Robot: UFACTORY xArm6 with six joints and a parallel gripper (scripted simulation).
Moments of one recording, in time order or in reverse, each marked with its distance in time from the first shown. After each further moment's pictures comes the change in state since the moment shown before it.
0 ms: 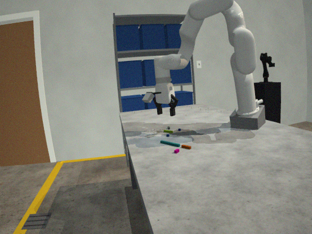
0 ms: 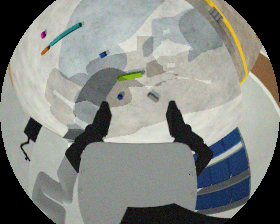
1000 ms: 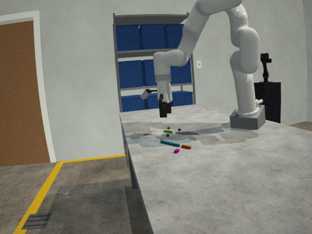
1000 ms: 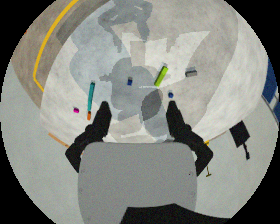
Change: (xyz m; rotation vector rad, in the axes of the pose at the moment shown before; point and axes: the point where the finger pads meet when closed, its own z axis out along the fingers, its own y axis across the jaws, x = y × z) arm 0.051 -0.050 -0.014 0.007 0.010 1.041
